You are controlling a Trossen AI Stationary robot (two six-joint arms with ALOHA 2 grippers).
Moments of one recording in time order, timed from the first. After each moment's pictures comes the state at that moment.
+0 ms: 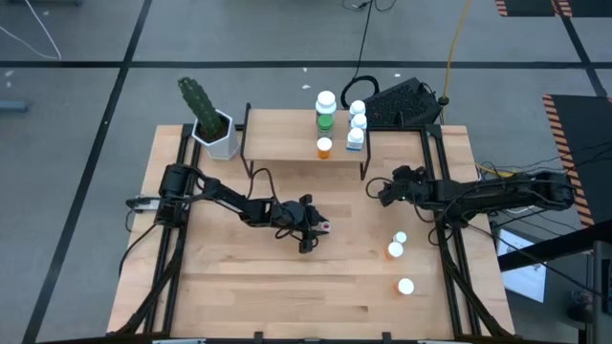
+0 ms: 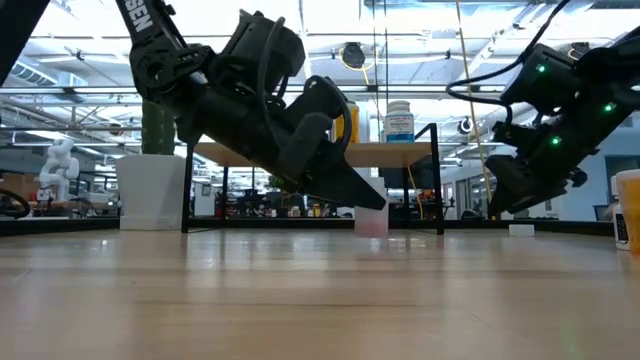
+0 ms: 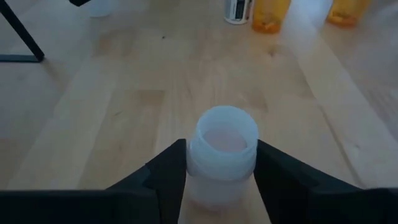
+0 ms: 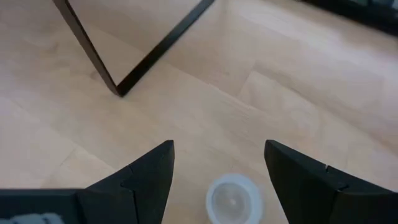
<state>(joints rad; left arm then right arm) -0.08 2.00 0.91 0.60 -0.03 -0.03 -0.19 0.98 0.21 -0.21 0.61 0.65</state>
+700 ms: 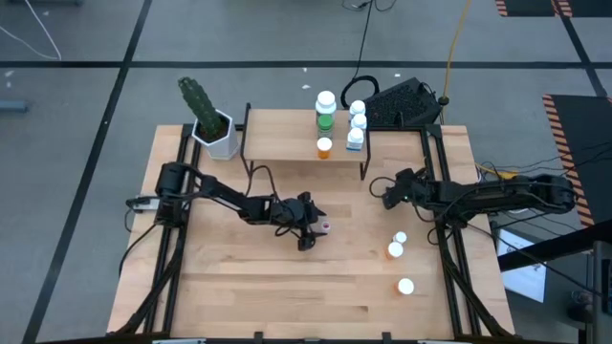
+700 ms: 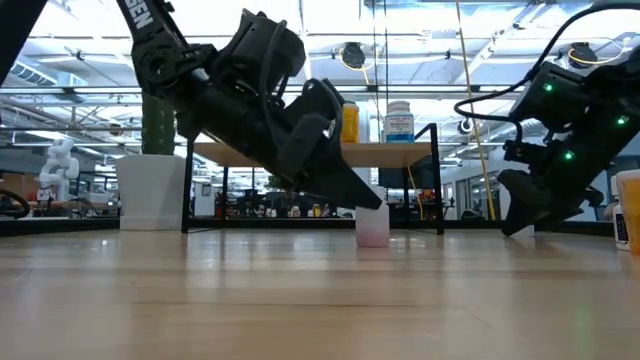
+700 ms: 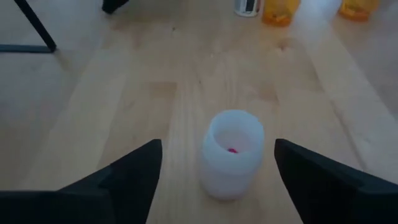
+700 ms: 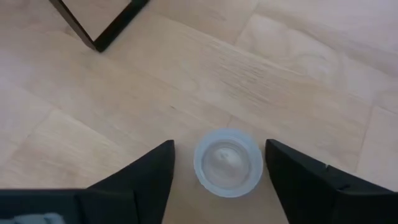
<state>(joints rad) -0.06 1.97 0.91 0.54 -0.03 -0.03 -0.25 0.97 0.13 -0.17 0.47 0.69</state>
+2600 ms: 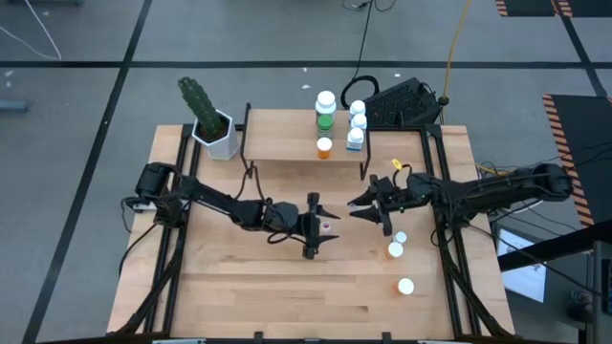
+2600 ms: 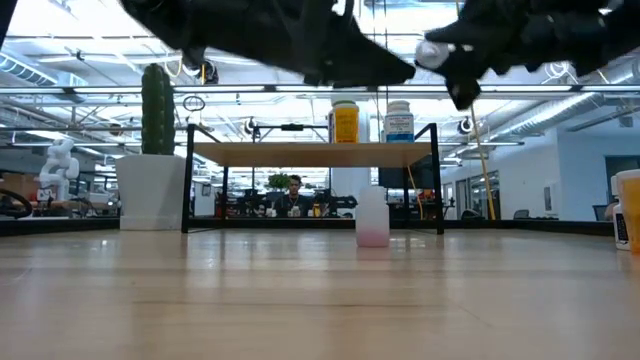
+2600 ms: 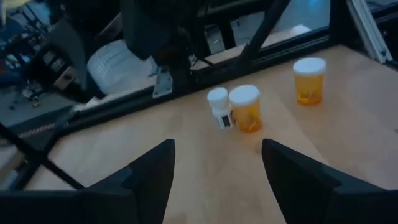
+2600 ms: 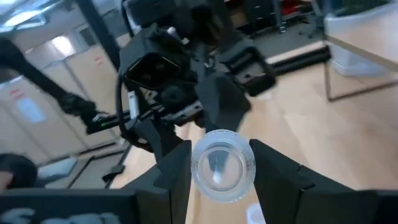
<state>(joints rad) -0.17 1.83 1.02 0.56 -0.14 0.30 0.00 0.98 0.36 0.49 -0.15 0.36</state>
